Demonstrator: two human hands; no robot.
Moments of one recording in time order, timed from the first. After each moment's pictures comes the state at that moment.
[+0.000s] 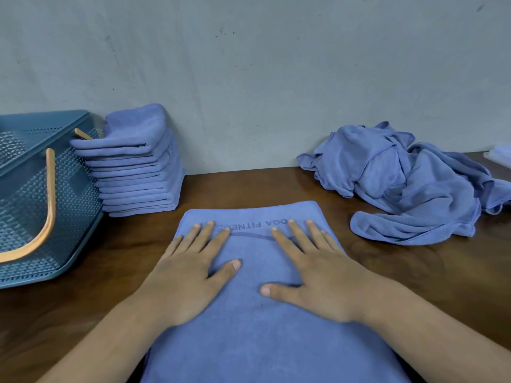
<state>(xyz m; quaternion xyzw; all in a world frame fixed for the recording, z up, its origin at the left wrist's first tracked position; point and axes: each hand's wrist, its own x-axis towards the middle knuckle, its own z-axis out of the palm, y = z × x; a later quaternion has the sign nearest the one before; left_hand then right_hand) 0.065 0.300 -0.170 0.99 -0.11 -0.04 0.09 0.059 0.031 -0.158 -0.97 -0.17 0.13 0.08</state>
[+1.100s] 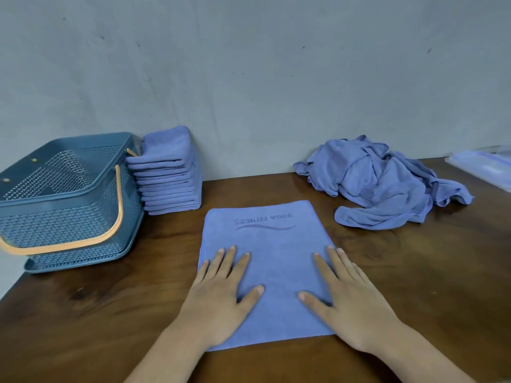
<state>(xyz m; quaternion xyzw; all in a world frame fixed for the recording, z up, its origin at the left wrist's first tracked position) -0.037 0.294 -0.171 0.99 -0.13 -0.04 0.10 -0.063 0.012 -0.162 -0.99 -0.05 0.08 0.11</state>
